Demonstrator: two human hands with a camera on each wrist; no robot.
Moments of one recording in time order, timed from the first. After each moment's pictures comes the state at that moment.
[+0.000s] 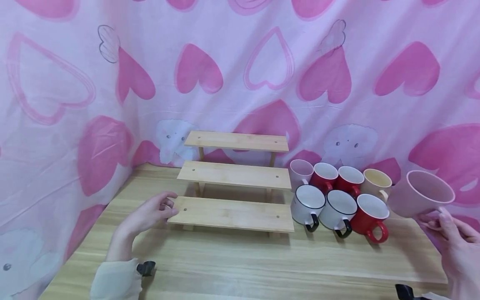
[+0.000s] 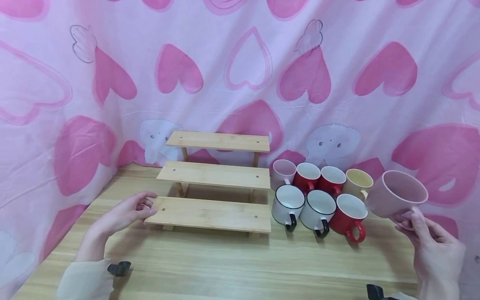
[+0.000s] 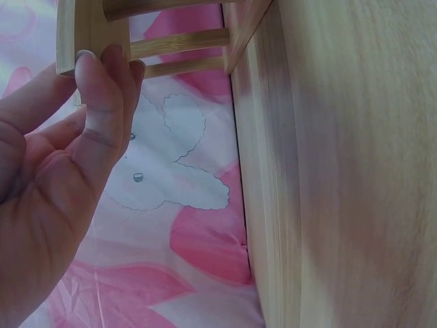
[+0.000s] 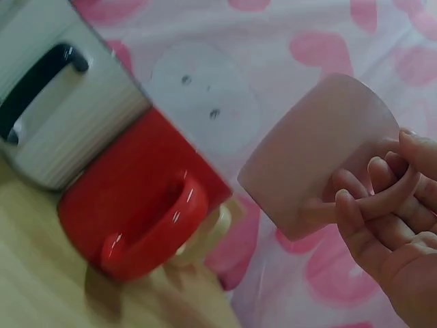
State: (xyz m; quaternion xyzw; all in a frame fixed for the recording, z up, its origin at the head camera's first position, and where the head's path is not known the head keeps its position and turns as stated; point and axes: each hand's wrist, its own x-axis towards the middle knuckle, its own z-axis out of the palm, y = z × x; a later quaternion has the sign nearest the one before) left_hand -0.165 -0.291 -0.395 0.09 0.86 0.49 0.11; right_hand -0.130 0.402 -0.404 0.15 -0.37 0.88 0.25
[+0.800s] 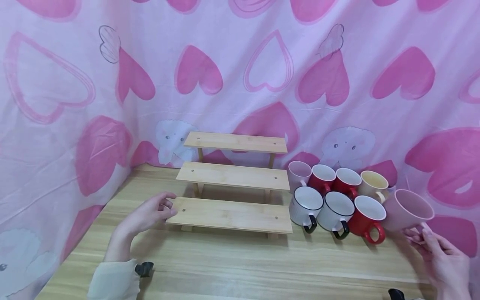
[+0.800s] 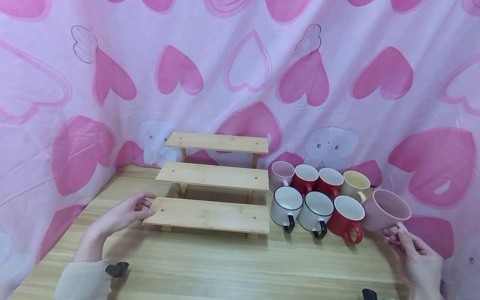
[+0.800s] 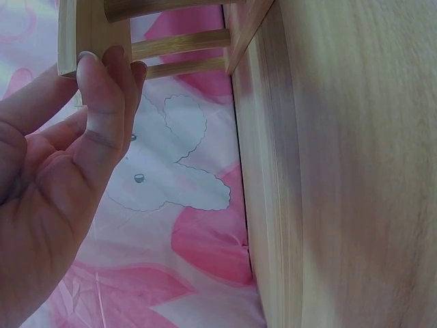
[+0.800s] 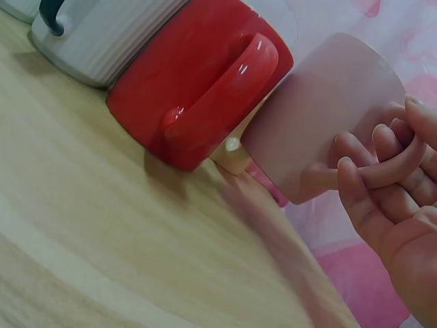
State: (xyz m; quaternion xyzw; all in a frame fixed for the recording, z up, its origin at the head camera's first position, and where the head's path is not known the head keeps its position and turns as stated) left_hand -0.164 -0.289 -0.393 0.09 0.88 0.46 0.10; right_hand -0.124 0.431 -0.463 0.08 -0.42 0.88 0.21
